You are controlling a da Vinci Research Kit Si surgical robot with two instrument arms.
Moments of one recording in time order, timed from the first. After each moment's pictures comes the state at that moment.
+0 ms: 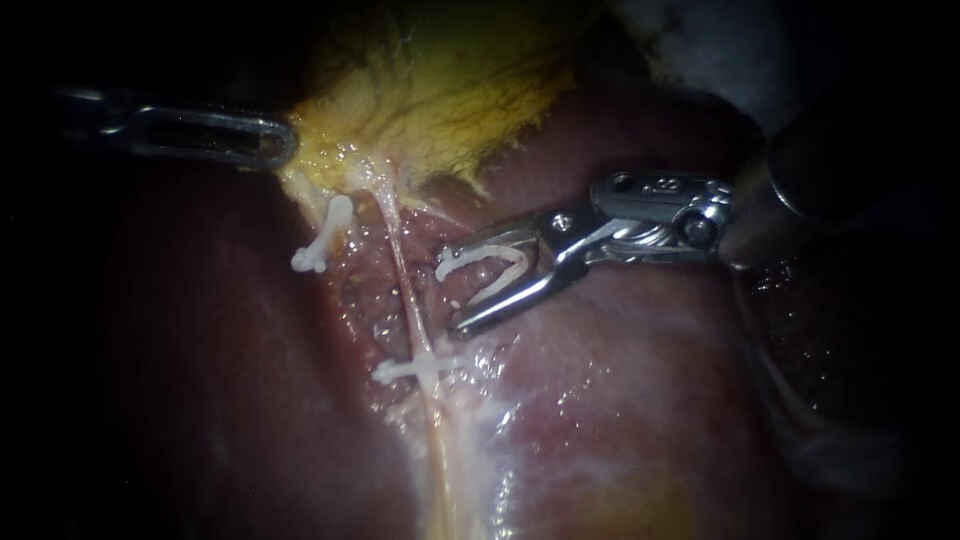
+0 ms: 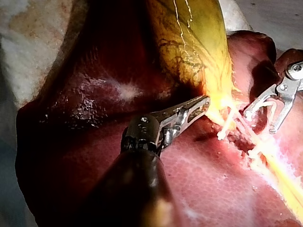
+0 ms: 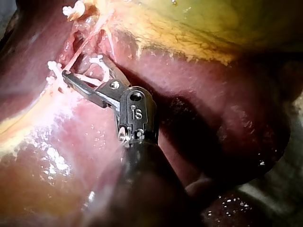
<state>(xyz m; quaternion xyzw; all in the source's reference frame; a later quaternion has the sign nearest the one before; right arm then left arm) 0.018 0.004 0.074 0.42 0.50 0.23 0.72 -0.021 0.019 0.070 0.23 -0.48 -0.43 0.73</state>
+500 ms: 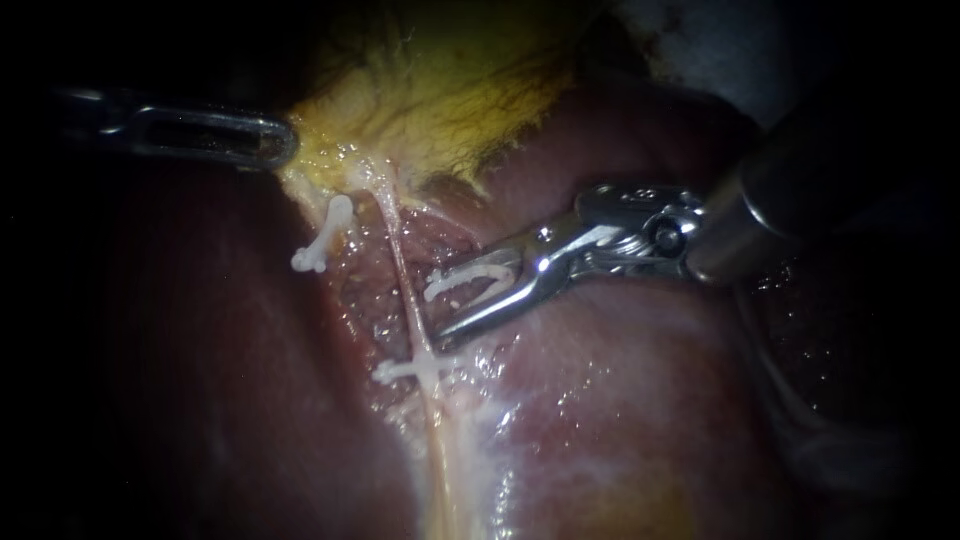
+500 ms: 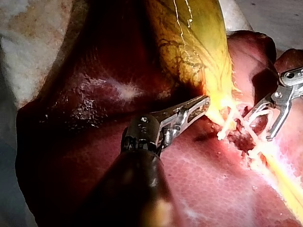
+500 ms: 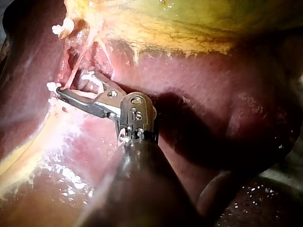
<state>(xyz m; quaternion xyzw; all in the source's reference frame) 0.020 0.001 0.075 0.47 0.48 0.29 0.68 -0.021 0.019 0.070 0.23 -0.48 -0.43 0.73</state>
